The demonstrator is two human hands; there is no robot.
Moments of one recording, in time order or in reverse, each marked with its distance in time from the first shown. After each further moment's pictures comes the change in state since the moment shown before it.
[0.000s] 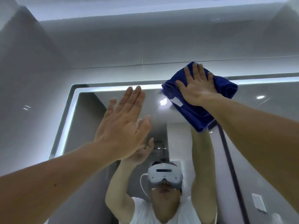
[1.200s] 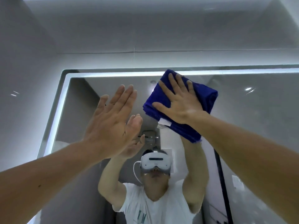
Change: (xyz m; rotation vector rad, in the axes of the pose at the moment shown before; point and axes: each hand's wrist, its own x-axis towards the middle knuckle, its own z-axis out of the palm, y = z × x) left_hand -0.041 0.025 -0.005 -0.009 -0.067 -0.003; right_hand -0.095 -0.008 0.023 -0.046 0.017 -0.256
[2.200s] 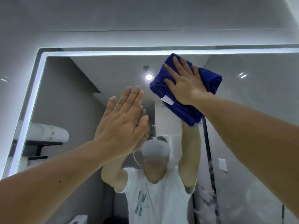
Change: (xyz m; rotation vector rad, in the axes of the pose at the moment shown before) left_hand -0.021 0.096 0.051 -0.049 -0.015 0.003; right_hand -0.038 0.085 0.002 0.020 0.004 0.029
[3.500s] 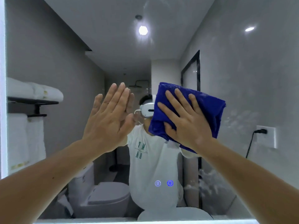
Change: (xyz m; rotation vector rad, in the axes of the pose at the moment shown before) left_hand -0.096 0.049 0.051 0.067 -0.094 -0.035; right_hand -0.256 -0.008 0.034 -0.030 0.060 -0.248
